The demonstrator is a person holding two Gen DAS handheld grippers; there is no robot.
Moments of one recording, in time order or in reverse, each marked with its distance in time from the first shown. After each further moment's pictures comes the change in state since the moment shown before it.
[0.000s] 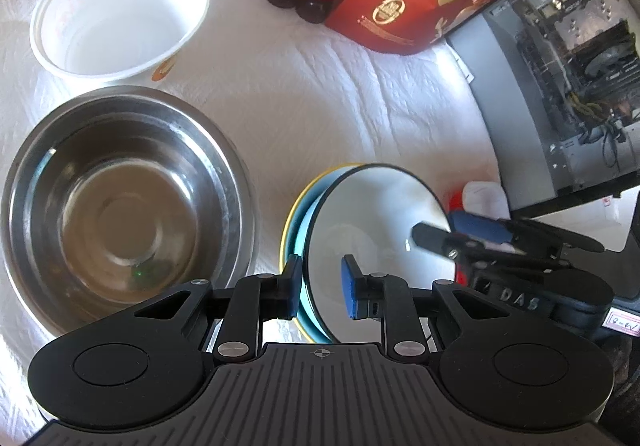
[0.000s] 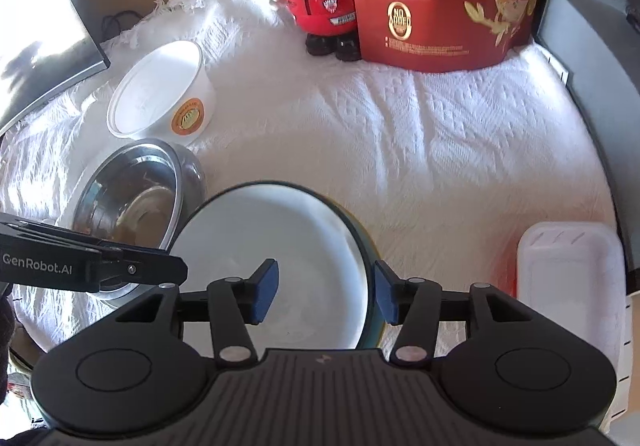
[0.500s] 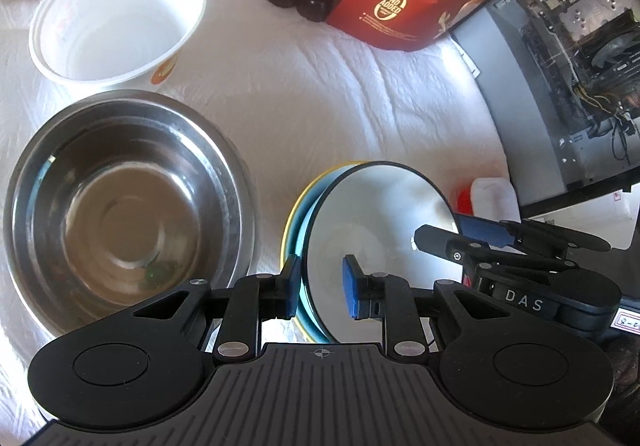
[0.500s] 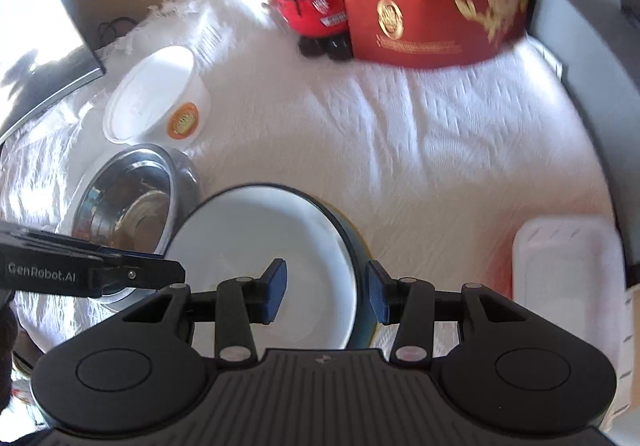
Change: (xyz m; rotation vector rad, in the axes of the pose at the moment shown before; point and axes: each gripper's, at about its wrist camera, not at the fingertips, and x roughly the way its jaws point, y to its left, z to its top) left arm 0.005 -0.009 -0.002 0.020 0.007 0.046; right arm 0.001 -0.007 0.002 0.011 0.015 0.029
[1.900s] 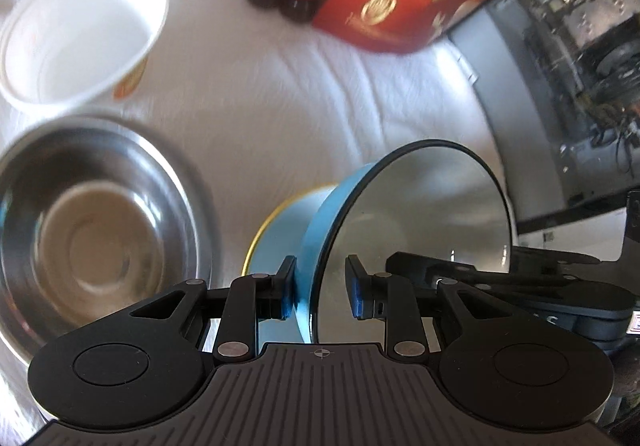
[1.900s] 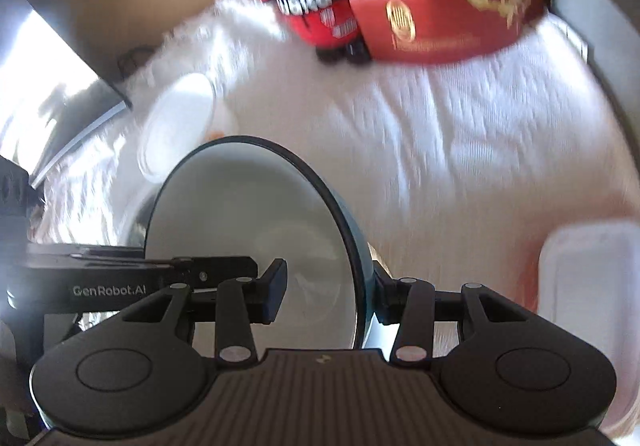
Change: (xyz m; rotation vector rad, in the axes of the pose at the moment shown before) left arm 0.023 -0.018 0.019 -0.007 0.012 -0.005; right arm 0.008 -0.026 0.020 0.145 0.101 0.166
